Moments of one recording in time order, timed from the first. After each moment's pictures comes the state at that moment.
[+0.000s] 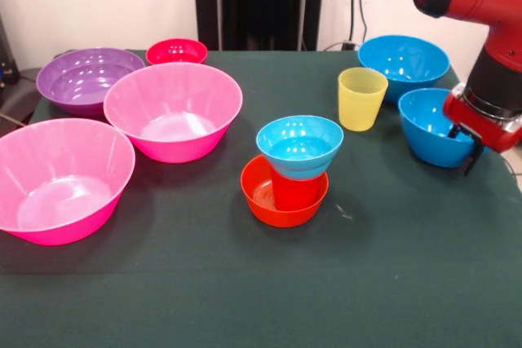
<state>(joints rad) 0.43 -0.19 -0.38 1.32 0.49 0.59 2.58</state>
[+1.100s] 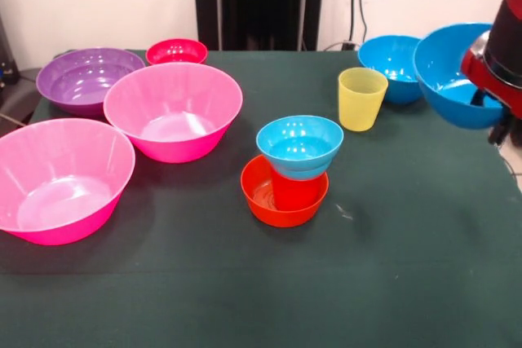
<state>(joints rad) 0.19 -0.23 -0.31 0.90 0.40 1.22 2.57</state>
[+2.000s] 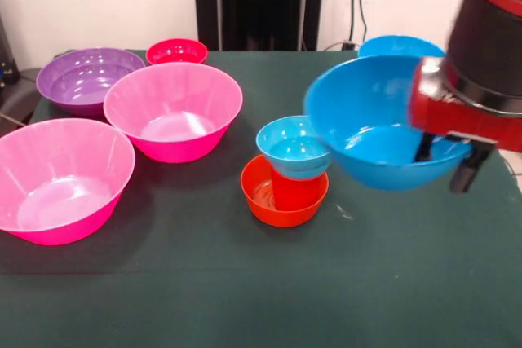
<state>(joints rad) -0.01 -0.04 -0.29 0.28 0.27 1.45 1.93</state>
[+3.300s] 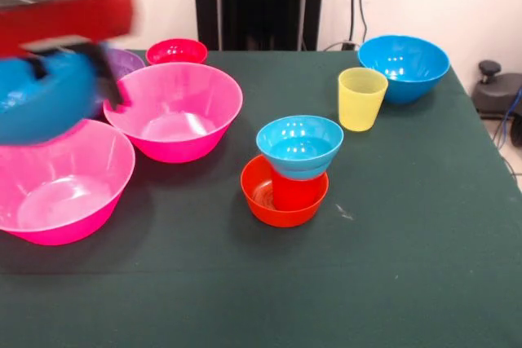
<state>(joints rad) -0.45 0.10 -0.84 0.01 0.88 1.69 1.14</state>
